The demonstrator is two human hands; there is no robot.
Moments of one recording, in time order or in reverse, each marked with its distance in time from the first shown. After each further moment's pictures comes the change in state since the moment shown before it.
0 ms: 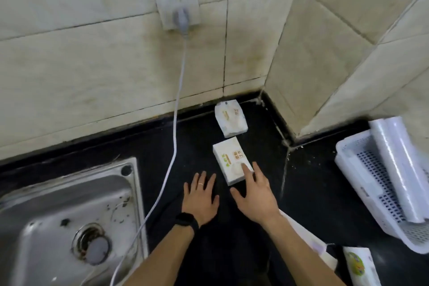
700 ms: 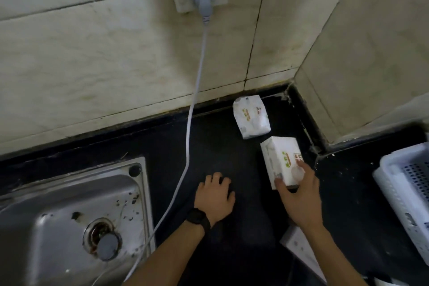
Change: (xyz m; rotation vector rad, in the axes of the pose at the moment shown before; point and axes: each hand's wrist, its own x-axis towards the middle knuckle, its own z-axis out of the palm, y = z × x) left_hand 0.047 -0.007 -0.016 0.004 0.019 0.053; right_hand 0.052 0.039 -0.017 0.431 0.319 0.221
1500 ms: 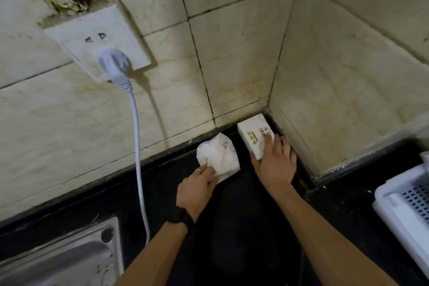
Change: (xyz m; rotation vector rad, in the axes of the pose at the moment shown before) left_hand 0.129 0.019 -0.082 0.005 0.212 0.010; right_hand 0.189 -0.034 0.040 -0.608 0.126 -0.234
